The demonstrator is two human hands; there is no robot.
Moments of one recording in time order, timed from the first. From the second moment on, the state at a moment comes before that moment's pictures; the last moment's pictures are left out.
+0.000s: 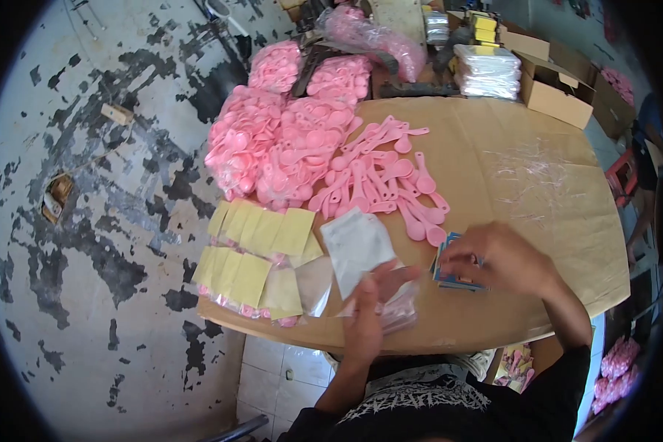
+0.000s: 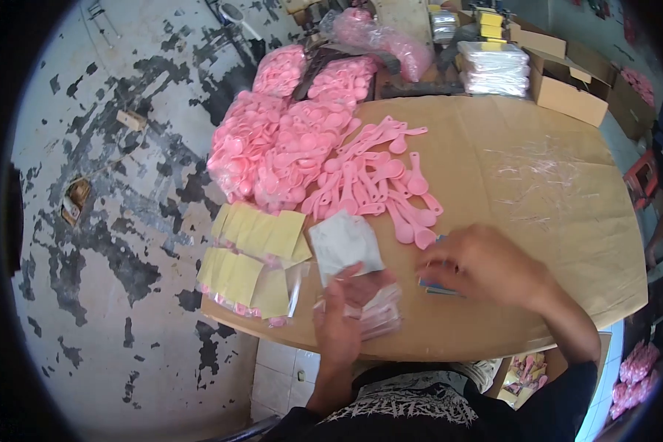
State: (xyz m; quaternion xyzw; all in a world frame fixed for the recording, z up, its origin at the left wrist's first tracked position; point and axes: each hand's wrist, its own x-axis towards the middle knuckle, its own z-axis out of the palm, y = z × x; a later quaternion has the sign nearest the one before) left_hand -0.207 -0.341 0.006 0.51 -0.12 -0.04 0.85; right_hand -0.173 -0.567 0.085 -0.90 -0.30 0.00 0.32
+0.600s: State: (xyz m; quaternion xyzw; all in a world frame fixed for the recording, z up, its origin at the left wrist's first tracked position) left_hand -0.190 -0.379 -0.003 0.43 -0.07 0.02 0.90; right_hand -0.164 -0.621 0.045 -0.91 -0.13 0.02 0.40
